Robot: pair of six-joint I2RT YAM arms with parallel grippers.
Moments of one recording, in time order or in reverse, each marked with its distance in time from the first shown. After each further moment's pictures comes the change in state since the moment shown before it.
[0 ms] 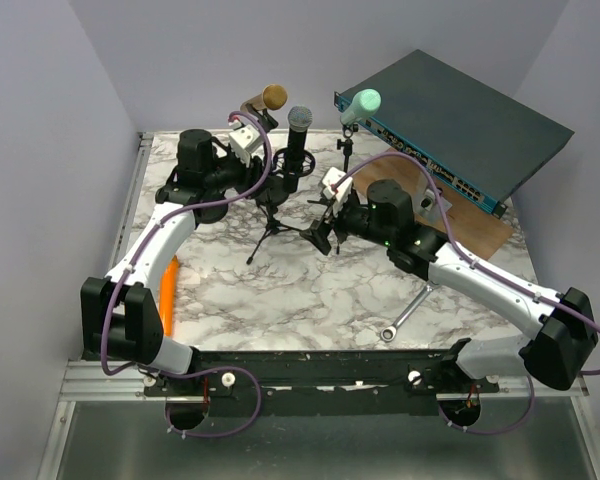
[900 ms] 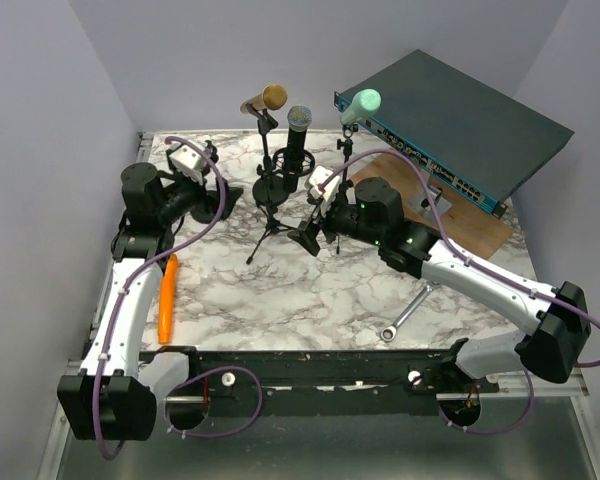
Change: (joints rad) left arm 0.225 -0.426 -0.244 0.034 -0.118 -0.111; right arm 0.066 0.042 0.095 -0.042 0.028 0.014
